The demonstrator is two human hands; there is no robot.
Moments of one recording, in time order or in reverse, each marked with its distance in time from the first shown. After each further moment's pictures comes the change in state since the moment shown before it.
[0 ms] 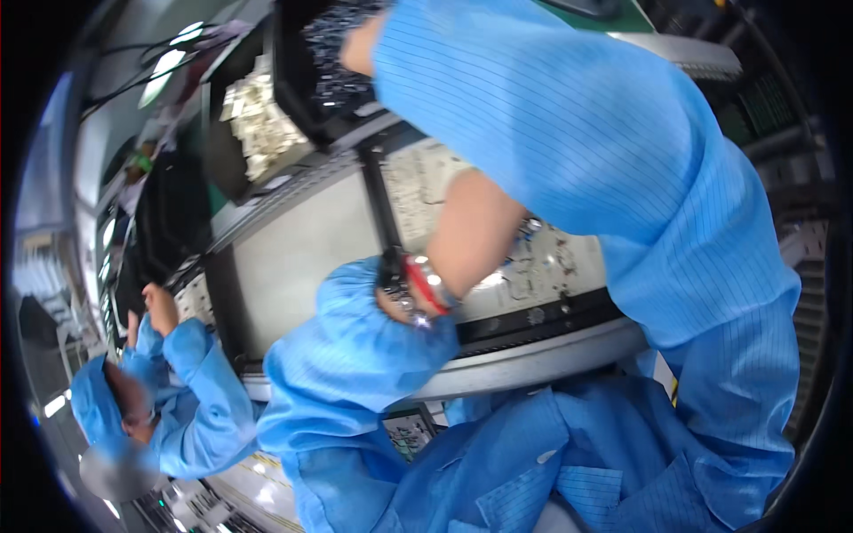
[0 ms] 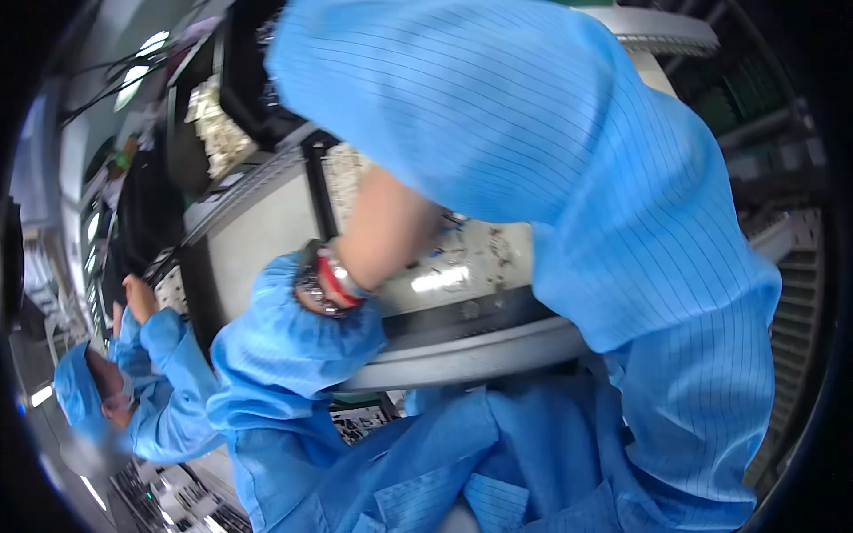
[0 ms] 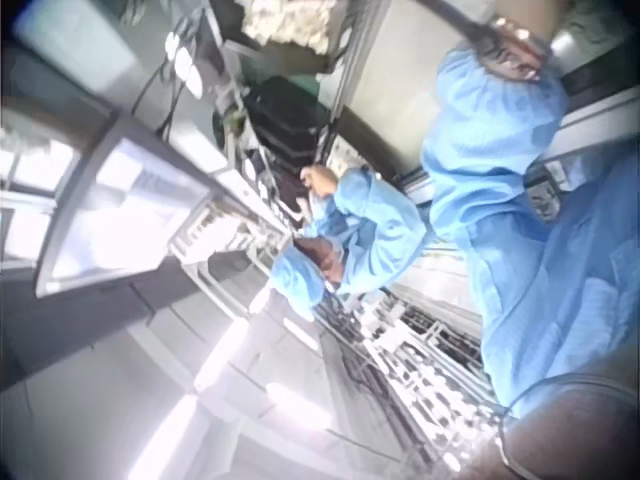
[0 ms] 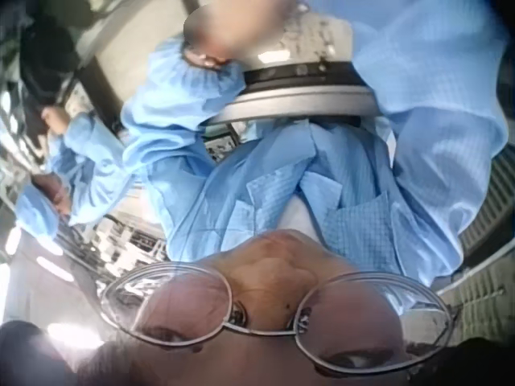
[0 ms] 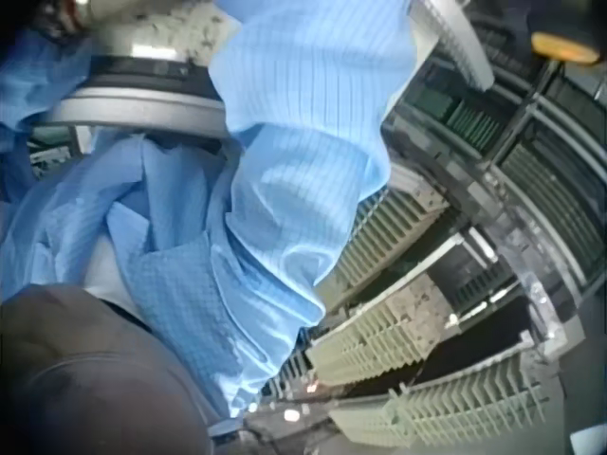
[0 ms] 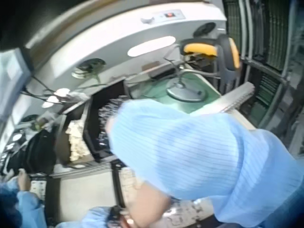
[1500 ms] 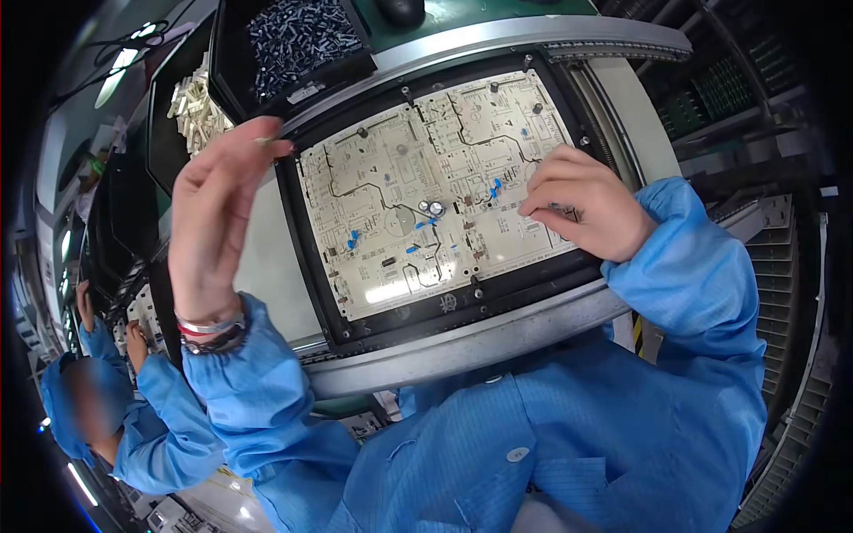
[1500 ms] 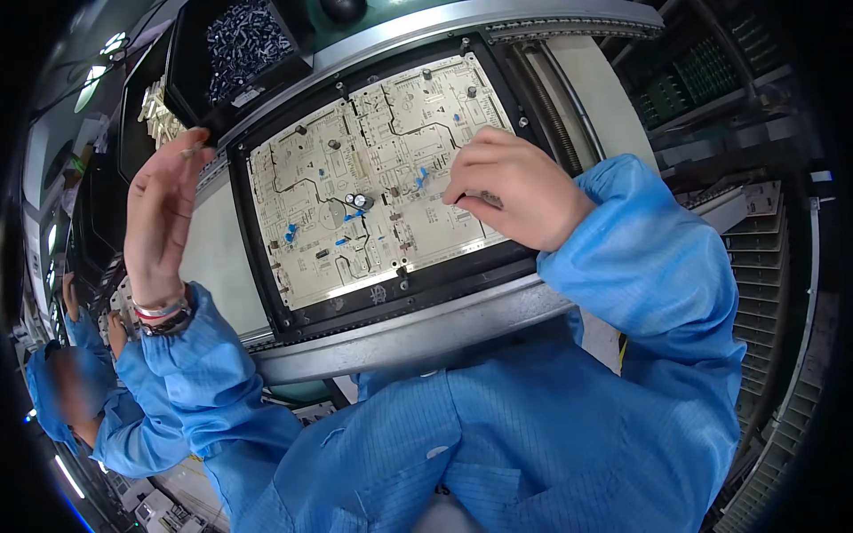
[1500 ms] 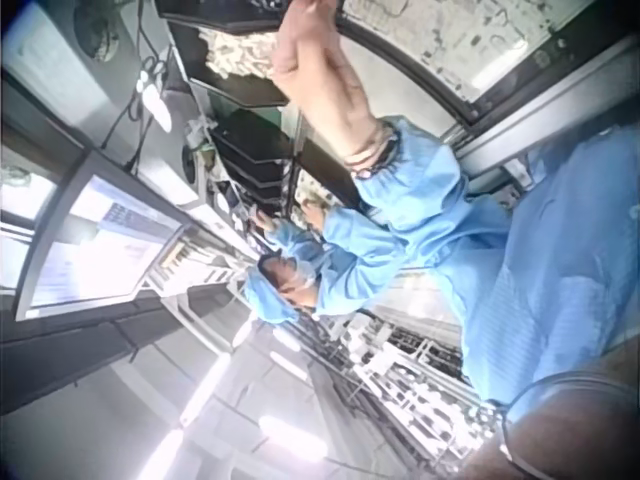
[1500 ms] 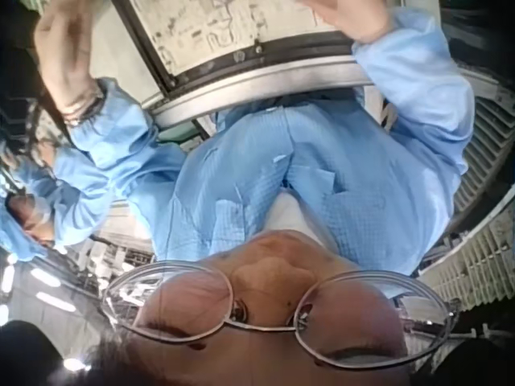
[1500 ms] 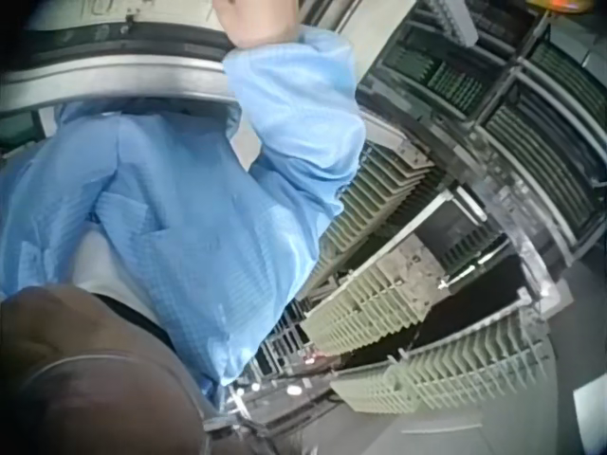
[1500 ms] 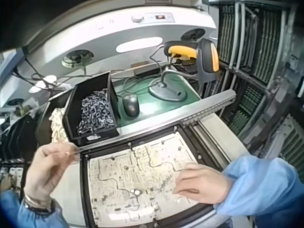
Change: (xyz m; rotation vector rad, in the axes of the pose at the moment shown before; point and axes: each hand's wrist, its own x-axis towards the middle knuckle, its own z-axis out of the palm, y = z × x) left_hand -0.053 -0.057 -0.104 -1.361 0.262 -0.604; right_hand -0.263 -0.026 -0.059 0.891 0.074 0.120
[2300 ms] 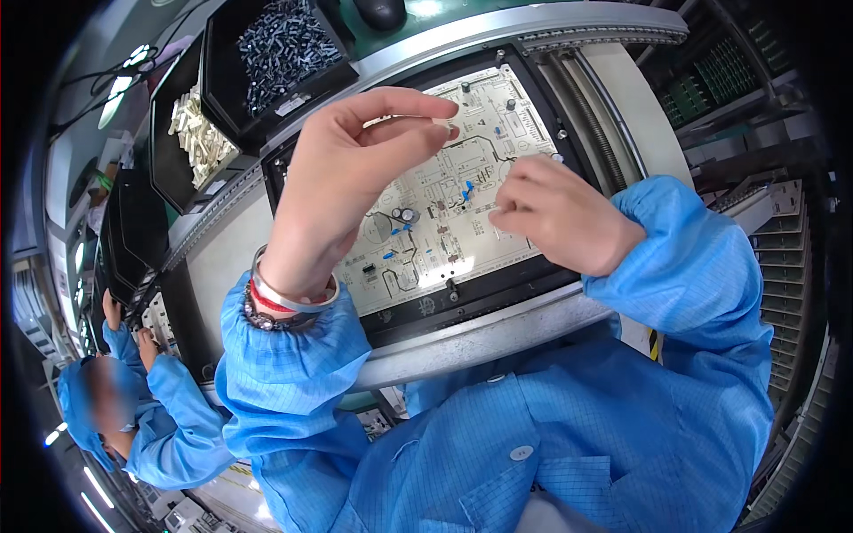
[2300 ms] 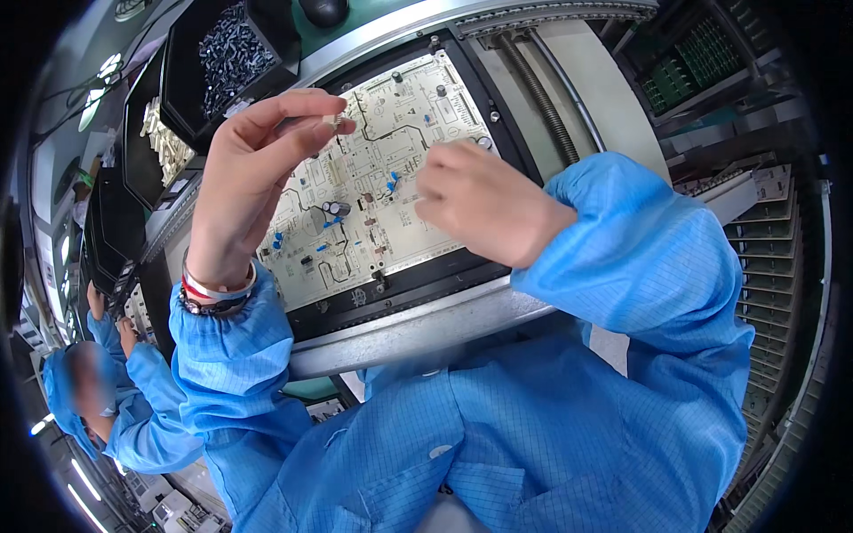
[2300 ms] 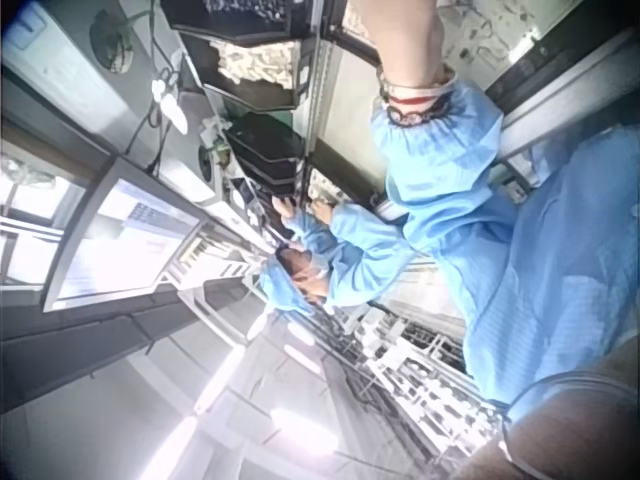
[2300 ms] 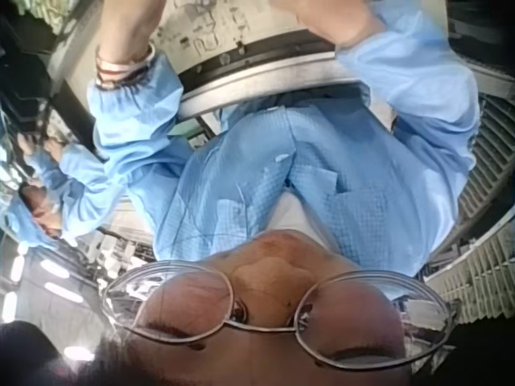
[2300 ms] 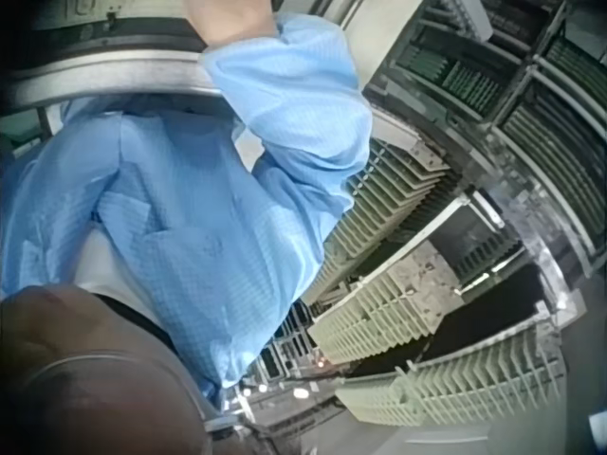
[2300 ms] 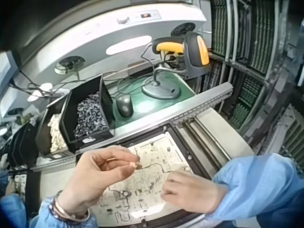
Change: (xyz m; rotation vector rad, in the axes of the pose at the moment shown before) left_hand 0.027 -0.019 0.118 0.166 -0.201 -0.060; right_hand 0.001 -0.006 0.014 -0.259 -0.036 -0.169
